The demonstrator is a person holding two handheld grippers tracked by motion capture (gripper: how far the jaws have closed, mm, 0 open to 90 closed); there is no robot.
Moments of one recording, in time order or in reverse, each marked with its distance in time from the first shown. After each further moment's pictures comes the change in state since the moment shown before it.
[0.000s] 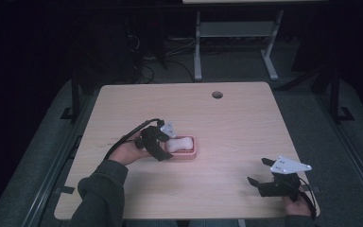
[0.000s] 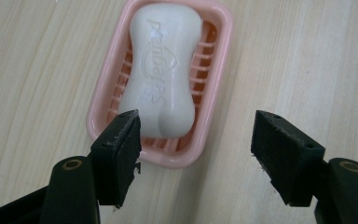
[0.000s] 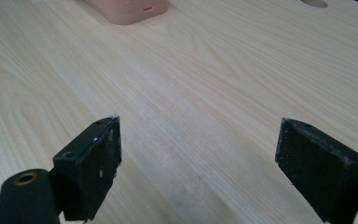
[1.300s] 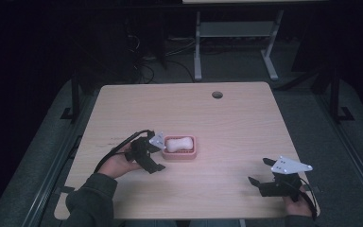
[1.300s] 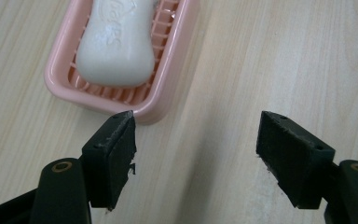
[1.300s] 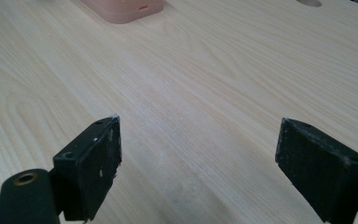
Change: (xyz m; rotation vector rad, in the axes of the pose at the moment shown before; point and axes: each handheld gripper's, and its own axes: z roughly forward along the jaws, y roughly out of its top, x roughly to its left) left arm -0.024 -0.034 -0.006 -0.009 -0.021 -0.024; right arm -0.001 0.000 -0.002 0.001 -0.016 -0.003
